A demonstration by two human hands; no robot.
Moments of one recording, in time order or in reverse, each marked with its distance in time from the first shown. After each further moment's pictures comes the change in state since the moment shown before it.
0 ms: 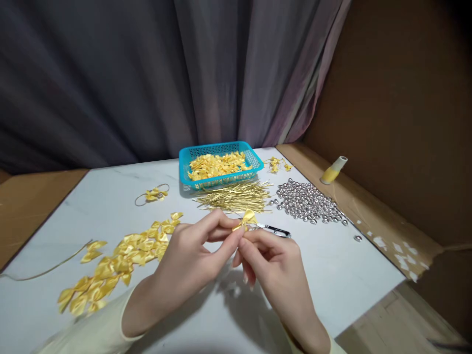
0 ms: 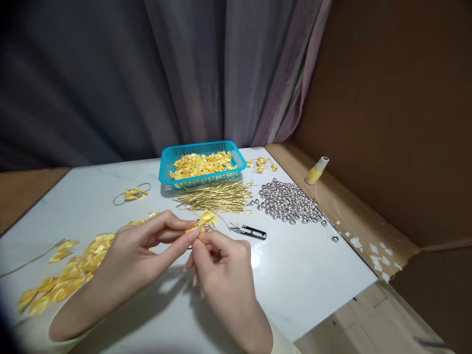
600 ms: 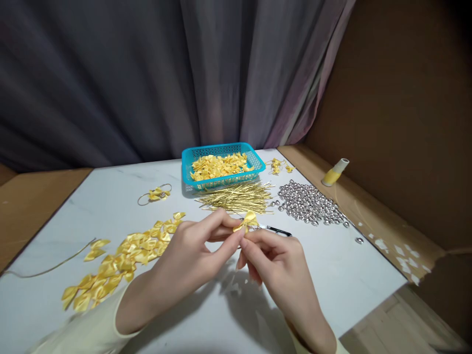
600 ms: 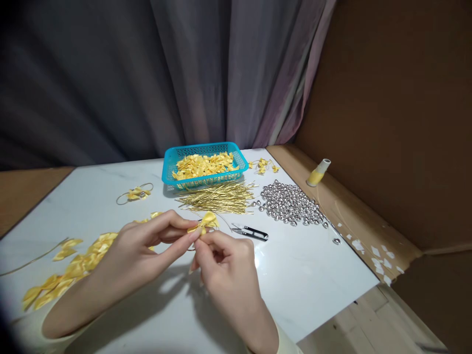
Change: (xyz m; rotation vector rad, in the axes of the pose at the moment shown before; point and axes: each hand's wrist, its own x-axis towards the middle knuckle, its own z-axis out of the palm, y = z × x) left_hand 0.000 -0.007 -0.010 0.049 -0.118 0.089; right_hand 0.001 -0.006 -0.004 -0.114 -0.057 -0.026
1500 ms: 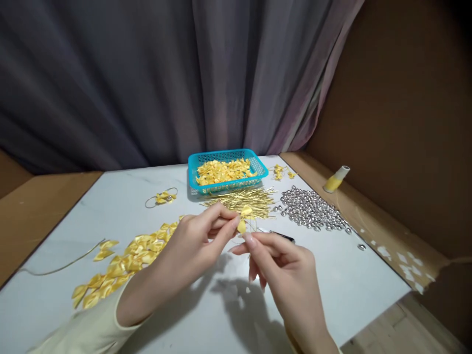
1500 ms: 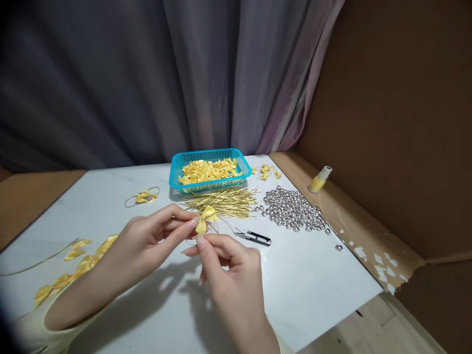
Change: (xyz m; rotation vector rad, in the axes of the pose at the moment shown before) left_hand 0.004 0.001 -0.014 0.046 0.024 -0.089; right_hand -0.011 -0.005 0.013 0.149 0.130 -0.021
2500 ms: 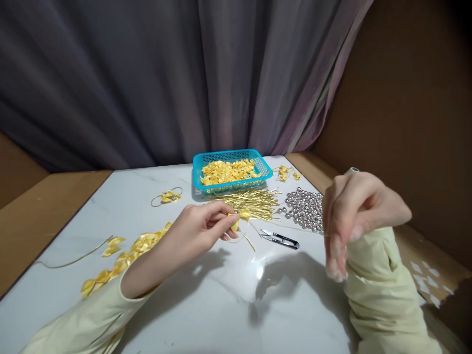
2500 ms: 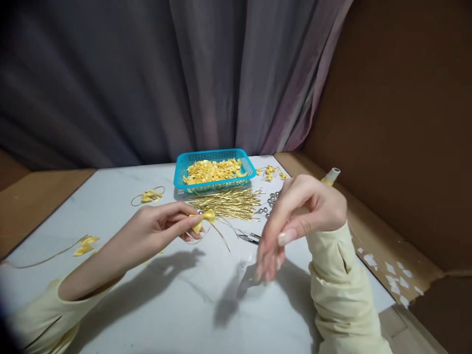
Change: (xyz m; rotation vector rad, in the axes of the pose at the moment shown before) left_hand 0.015 -0.010 -0.008 -0.213 -0.129 -0.154; right_hand 0.119 -0.062 -0.113 0.208 -1.402 -0.163
